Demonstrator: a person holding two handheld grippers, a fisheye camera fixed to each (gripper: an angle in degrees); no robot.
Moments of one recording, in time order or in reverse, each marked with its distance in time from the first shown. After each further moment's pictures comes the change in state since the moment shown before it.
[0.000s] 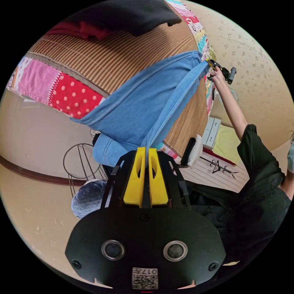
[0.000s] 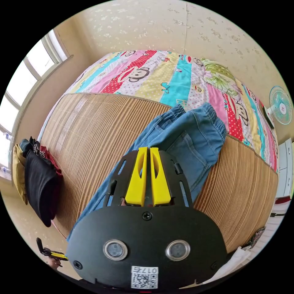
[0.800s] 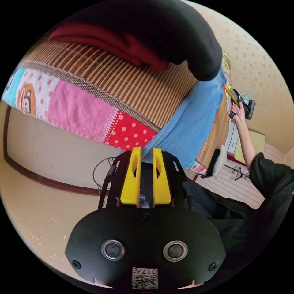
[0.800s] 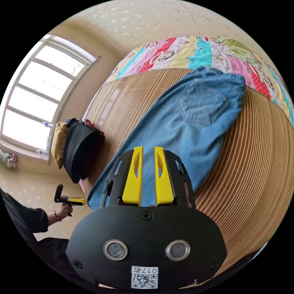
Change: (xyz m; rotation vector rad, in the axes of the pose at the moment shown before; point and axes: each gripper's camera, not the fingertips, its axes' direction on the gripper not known) left arm 0.028 -0.016 -0.072 0.082 -0.286 0.075; right arm 0.088 0.211 -0.009 -0.096 -0.425 -0.020
